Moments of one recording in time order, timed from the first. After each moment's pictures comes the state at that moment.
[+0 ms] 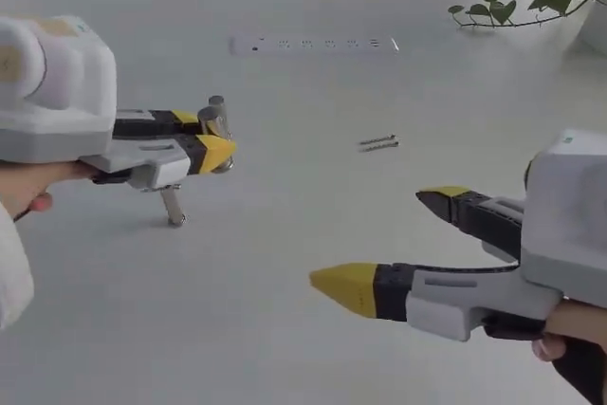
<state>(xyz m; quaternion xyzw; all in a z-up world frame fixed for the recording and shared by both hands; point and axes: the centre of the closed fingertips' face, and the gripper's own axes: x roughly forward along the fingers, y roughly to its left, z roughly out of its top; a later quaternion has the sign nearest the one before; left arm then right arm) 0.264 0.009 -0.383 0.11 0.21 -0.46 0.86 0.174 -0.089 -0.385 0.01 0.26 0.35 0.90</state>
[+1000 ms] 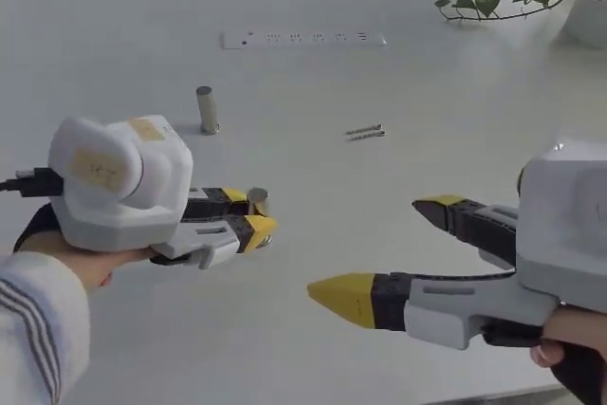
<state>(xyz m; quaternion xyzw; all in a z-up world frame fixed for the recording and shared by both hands) 0.214 -0.034 -0.445 0.12 0.25 -0.49 0.83 0.152 -0.098 -0.396 0.01 0.28 0.35 0.89</state>
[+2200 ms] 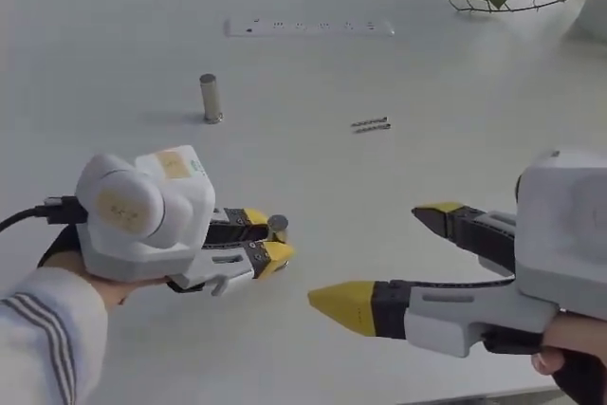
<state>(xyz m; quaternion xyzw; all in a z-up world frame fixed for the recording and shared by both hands) 0.190 -0.046 -0.466 0.14 0.23 -0.53 0.80 0.149 -0.096 -0.409 0.01 0.30 0.36 0.88</state>
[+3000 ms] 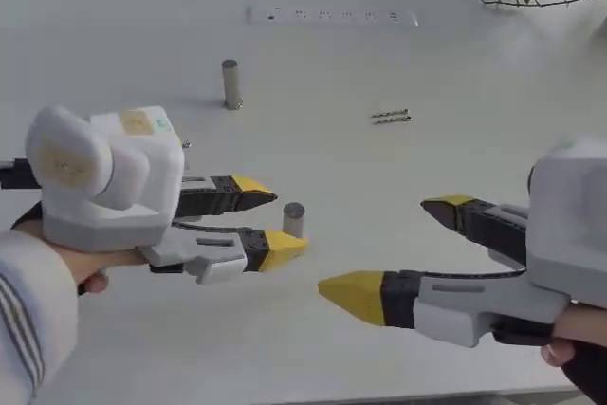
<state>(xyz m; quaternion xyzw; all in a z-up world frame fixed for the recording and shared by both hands) 0.177 -0.022 -0.427 0.06 0.23 -0.54 0.81 0.149 -0.090 -0.411 0.00 0.30 0.38 0.88</state>
